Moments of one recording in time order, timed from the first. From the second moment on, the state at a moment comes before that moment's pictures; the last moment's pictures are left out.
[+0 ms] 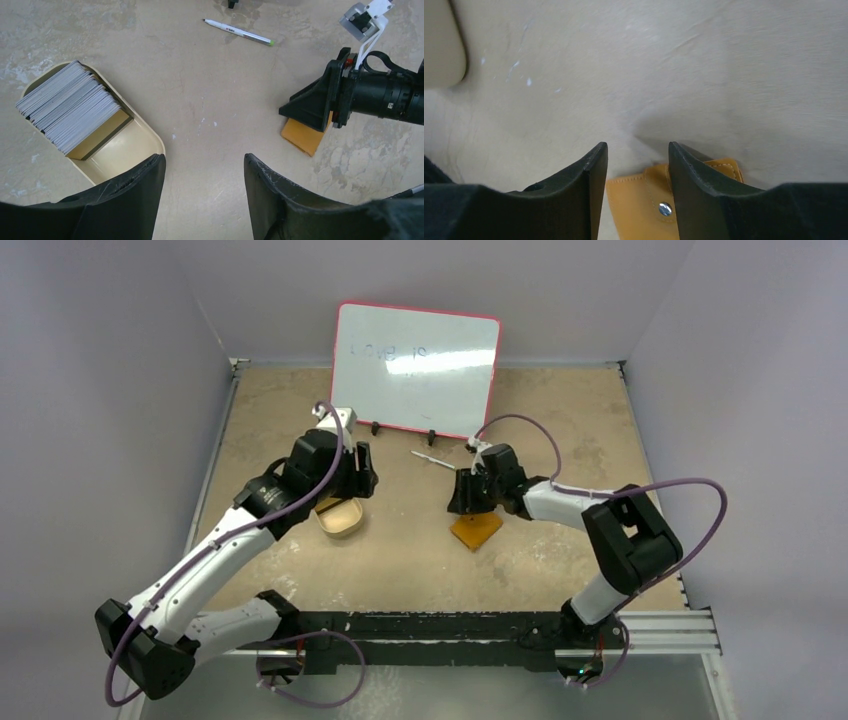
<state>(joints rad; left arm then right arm) -0.62 1.04 1.02 -0.62 -0.16 -0.44 0.49 1.61 0.77 0.01 -0.23 0.42</state>
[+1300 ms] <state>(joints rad) -1.01 1.72 1.33 -0.47 -0.32 -0.59 0.29 1.19 0.55 -0.25 -0.10 0.73</state>
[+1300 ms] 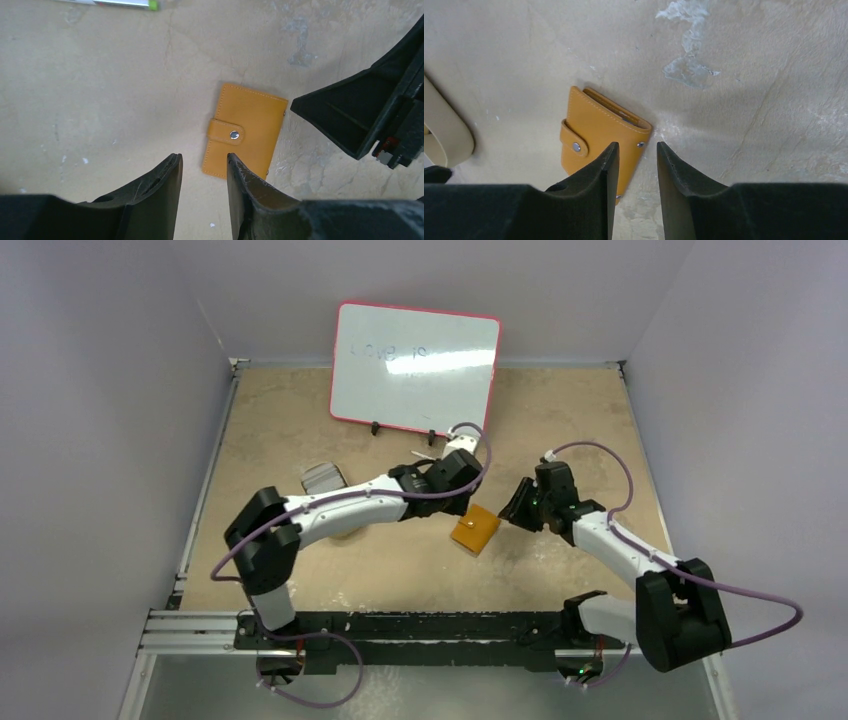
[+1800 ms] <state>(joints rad) -1.10 1.96 1.43 -0.41 -0.36 -0.58 0.28 1.18 0.50 -0.24 -0.12 0.73</state>
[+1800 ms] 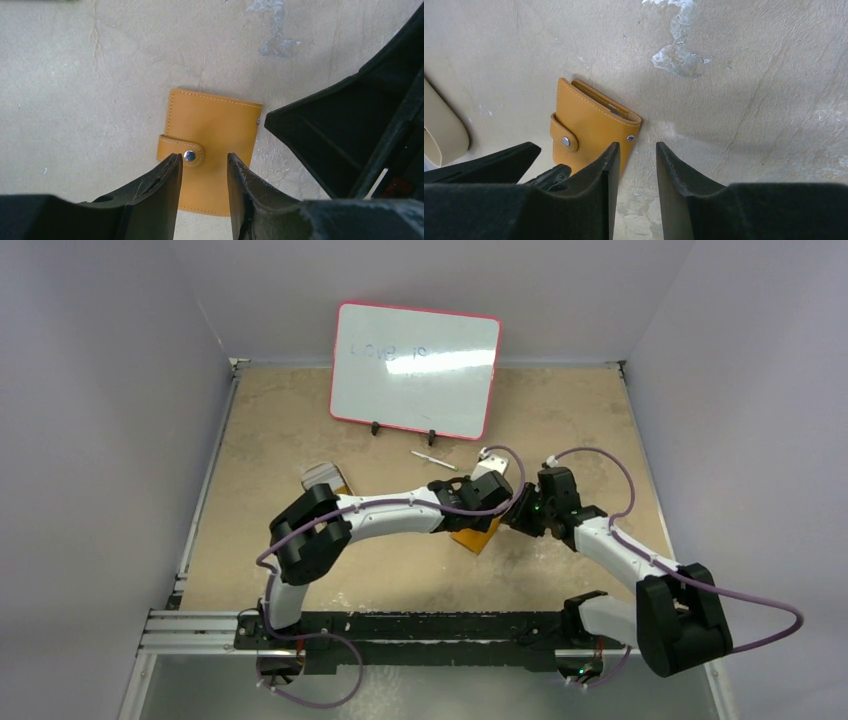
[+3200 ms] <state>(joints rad) -1.12 2.01 1.39 -0.39 -0.46 -0.62 0.27 1.31 0.47 -0.05 -0.26 0.81</state>
